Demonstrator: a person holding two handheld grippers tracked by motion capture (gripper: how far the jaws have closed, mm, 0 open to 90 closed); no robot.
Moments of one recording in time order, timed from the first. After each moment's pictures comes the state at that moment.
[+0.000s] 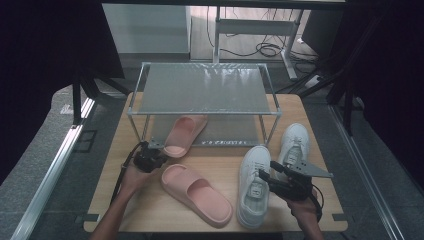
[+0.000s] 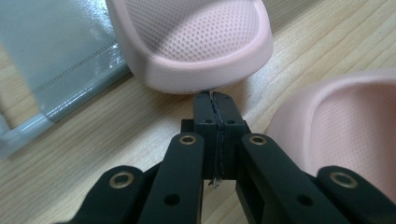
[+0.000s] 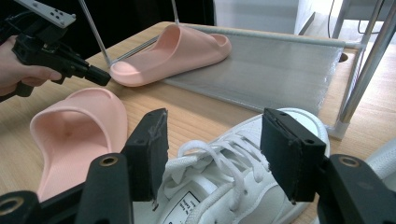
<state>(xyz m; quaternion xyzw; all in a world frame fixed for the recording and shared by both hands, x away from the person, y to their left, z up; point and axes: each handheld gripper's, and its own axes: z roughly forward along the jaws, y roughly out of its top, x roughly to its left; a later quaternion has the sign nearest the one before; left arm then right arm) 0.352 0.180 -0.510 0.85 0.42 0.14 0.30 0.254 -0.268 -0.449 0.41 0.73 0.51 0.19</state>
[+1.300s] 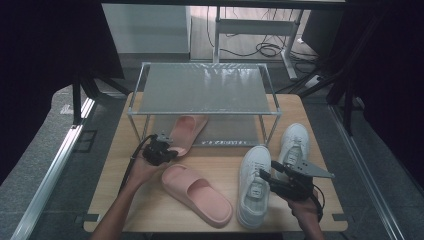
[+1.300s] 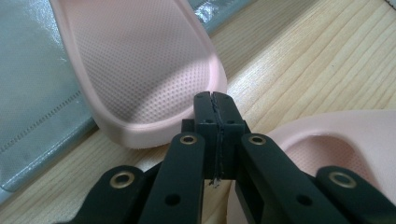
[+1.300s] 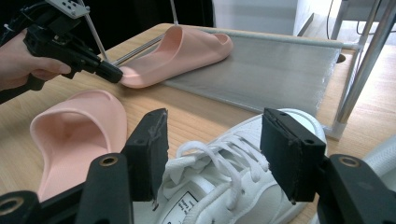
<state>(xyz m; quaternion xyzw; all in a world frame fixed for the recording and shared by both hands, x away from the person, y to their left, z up) 0.371 0.158 -0.497 0.86 0.38 0.11 0.32 0.254 -0.270 -0.448 0.41 0.73 0.52 0.19</state>
